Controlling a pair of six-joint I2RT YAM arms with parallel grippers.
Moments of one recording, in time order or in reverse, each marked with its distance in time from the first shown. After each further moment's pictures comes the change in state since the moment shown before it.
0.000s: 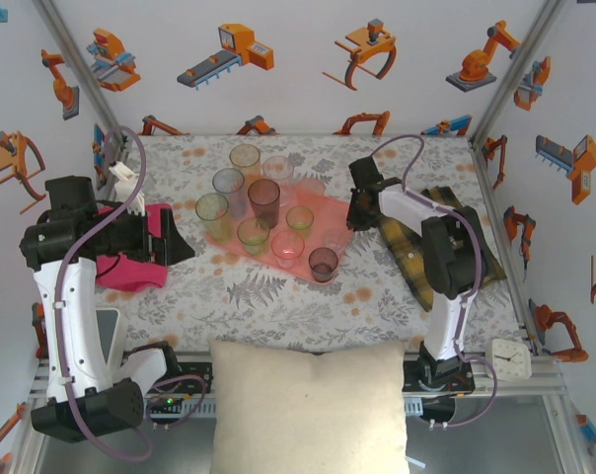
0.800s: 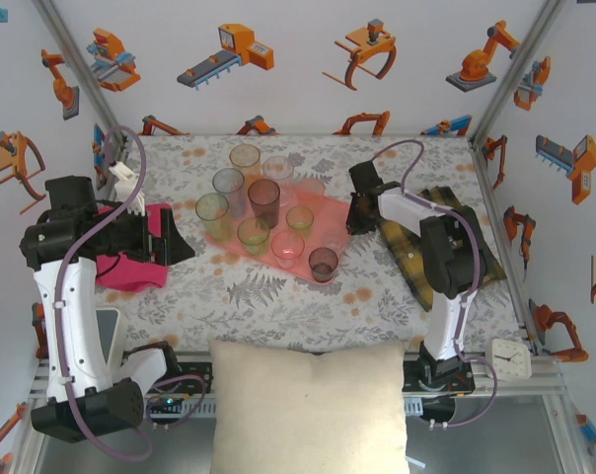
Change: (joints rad) left arm 0.000 0.001 0.000 0.000 0.000 0.000; right arm 0.000 0.004 -0.037 0.028 -0.017 0.024
